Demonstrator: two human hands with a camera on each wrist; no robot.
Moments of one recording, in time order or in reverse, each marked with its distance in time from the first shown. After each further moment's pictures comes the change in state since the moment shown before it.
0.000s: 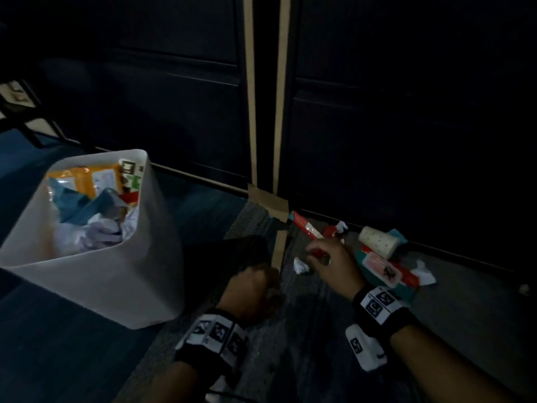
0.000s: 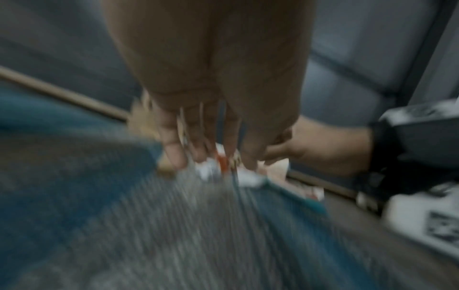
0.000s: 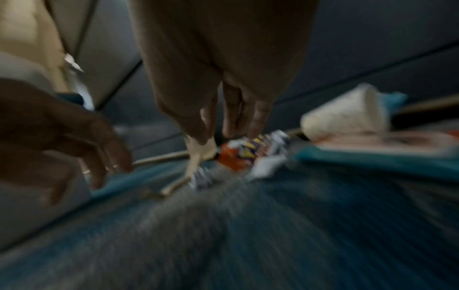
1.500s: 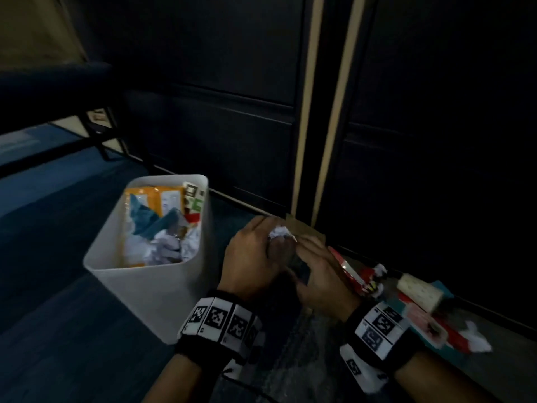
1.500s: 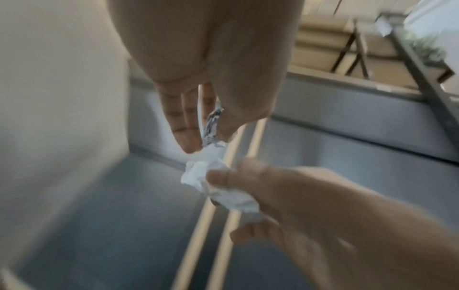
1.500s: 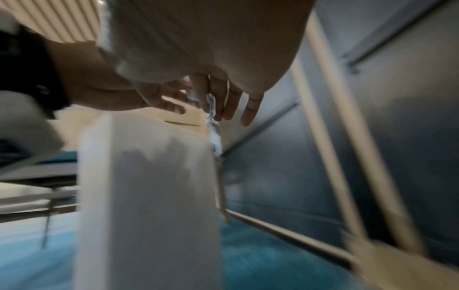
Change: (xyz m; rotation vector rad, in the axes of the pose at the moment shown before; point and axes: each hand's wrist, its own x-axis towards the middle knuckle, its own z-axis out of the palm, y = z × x) left_hand -0.014 -0.008 -0.118 -0.163 0.778 0.012; right_hand 0.045 -0.134 0.024 -0.022 -0.036 -0.456
